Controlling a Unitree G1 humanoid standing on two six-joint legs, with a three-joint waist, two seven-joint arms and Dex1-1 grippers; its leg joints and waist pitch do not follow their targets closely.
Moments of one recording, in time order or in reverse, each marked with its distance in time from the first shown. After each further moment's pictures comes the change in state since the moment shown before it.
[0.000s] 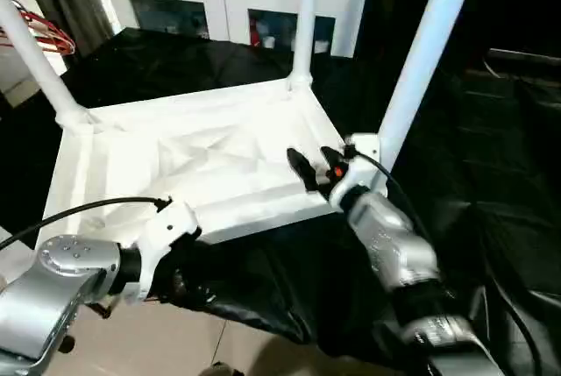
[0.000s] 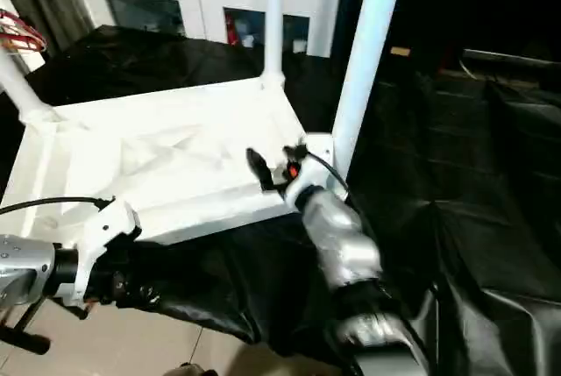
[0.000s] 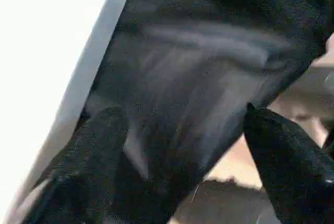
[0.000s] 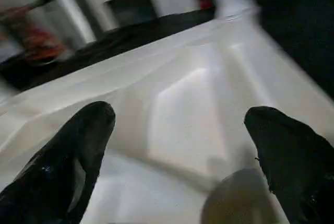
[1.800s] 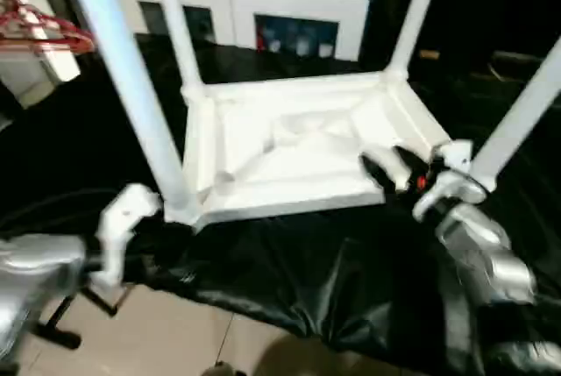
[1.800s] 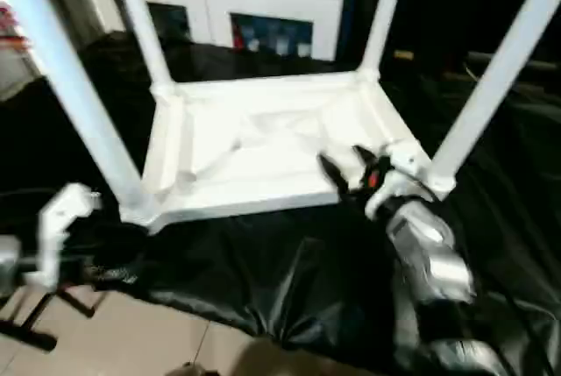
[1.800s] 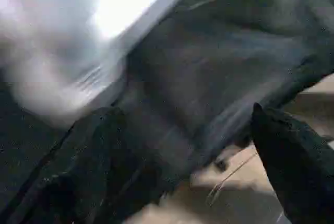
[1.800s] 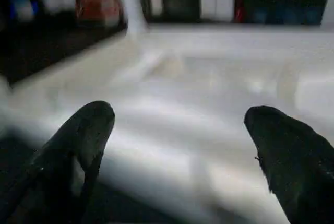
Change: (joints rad) left arm 0.099 0.132 0.272 0.195 -0.185 -0.190 -0.036; right arm 0.356 -0.480 0.051 -0.362 0.144 0.064 0.496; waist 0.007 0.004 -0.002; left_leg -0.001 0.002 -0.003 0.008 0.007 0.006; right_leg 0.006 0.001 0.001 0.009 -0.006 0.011
